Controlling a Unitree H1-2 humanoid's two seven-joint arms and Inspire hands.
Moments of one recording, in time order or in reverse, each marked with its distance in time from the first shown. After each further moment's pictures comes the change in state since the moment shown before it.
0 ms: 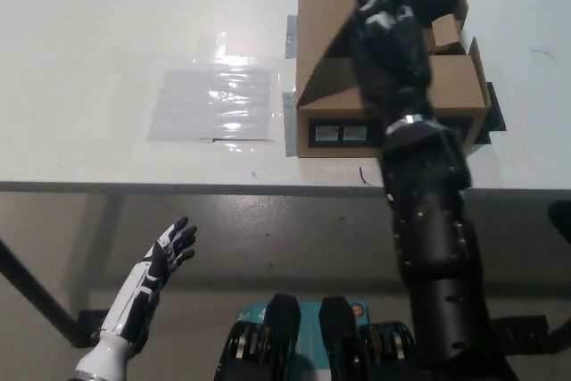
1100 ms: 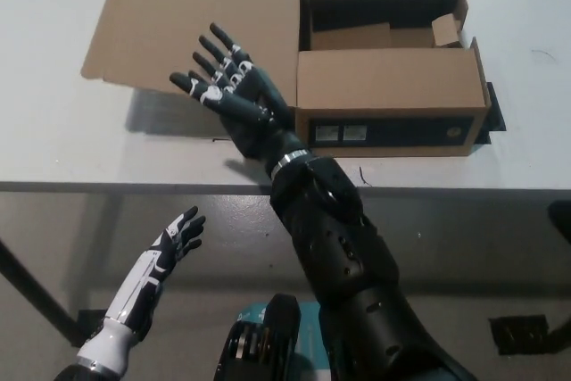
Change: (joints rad) left_arm -0.030 0.025 -0.026 -0.021 0.011 0.018 -0.015; right_arm -0.036 0.098 0.208 0.293 -0.246 -0.055 0.078
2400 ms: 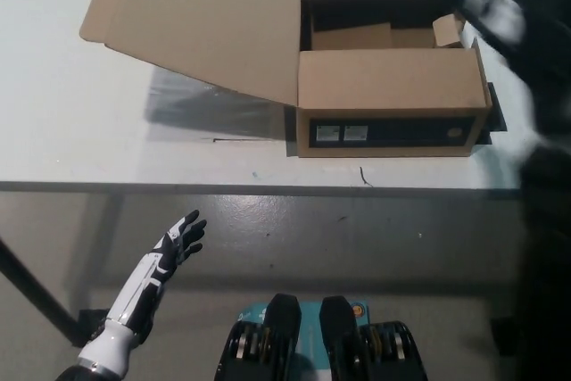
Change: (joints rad) left_arm 0.001 -0.001 0.000 0.010 0.002 0.011 -0.004; right_arm 0.253 -0.325 -0.082 -1.224 -0.062 0.137 -0.013
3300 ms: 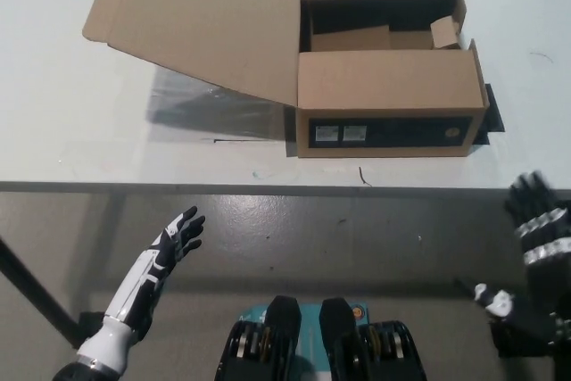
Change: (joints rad) left_arm -0.004 0.000 0.005 0.000 -0.017 0.000 -0.006; right_arm 0.667 -0.073 0.076 0.342 -0.242 -0.407 0.063
